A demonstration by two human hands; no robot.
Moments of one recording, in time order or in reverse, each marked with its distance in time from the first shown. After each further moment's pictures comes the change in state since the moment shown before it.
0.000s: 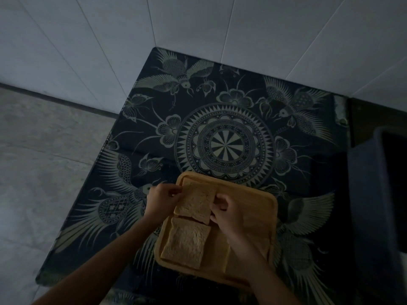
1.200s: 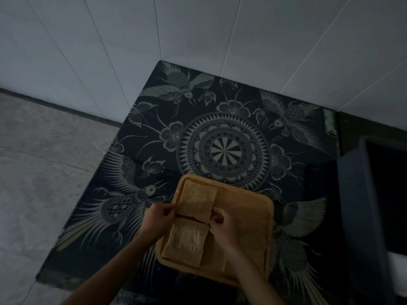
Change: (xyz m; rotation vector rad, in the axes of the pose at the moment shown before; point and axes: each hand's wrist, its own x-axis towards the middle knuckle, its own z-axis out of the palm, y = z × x) left_hand -0.054 -0.012 -0.010 -0.134 -0.113 -0.142; right_hand -0.030 0.019 0.006 -0.208 -0.014 0.011
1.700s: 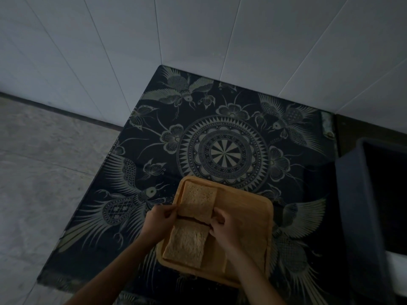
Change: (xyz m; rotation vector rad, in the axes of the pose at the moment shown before) left_hand -0.002 -0.001 0.001 -0.044 -0.026 -0.024; right_hand -0.001 -0.002 -0.003 0.068 -0.012 0.017
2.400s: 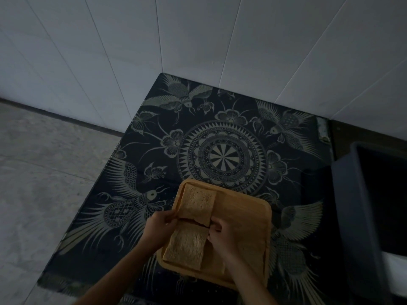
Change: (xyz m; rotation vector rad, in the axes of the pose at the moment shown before) left_hand -0.011 -0.005 0.001 -0.013 -0.016 0.037; right_hand -0.008 0.015 0.008 -0.020 -0.025 0.006
